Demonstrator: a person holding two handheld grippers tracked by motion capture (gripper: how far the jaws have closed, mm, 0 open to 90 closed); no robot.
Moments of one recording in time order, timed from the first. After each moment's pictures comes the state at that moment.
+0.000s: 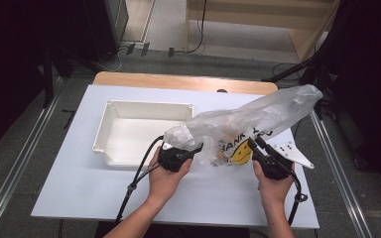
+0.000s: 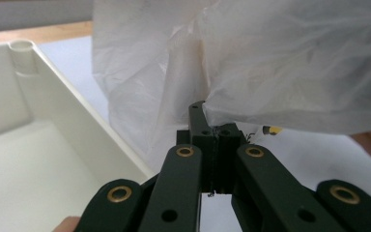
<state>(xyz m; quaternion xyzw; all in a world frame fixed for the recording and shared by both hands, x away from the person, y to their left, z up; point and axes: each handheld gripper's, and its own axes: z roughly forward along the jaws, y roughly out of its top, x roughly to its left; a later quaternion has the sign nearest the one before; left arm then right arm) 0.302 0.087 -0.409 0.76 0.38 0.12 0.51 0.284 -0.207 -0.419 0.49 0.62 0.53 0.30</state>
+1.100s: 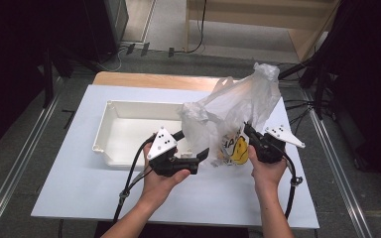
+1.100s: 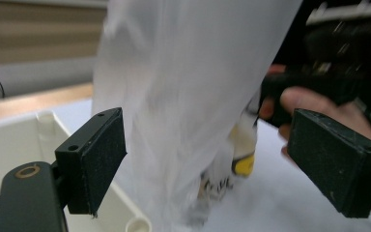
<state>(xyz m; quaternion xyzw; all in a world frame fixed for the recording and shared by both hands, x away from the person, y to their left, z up) 0.268 0.102 -0.356 0.70 0.33 0.19 0.60 0.322 -0.190 -0.408 0.51 0.63 0.51 0.27</state>
